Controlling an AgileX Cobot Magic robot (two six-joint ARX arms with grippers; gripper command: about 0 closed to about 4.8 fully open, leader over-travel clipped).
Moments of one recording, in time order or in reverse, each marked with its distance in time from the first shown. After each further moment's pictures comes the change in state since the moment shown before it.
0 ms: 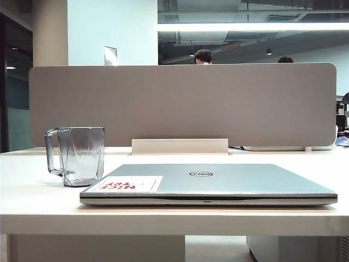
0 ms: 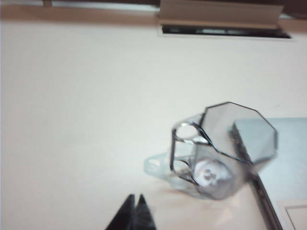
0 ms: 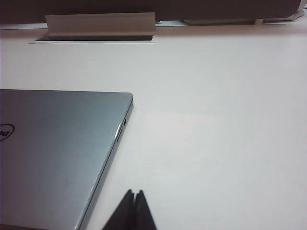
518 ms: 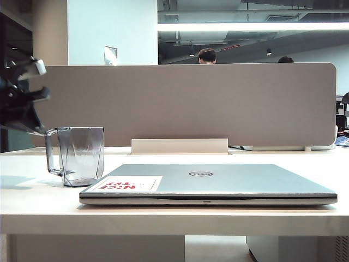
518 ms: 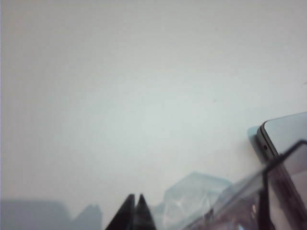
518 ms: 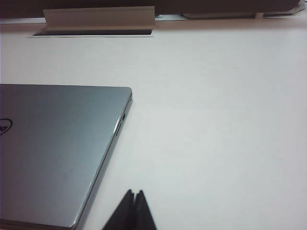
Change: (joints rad) left arm 0.000 0.771 0.380 0.155 0.159 0.116; right arm 0.000 0.000 0.000 -0.018 0.000 0.000
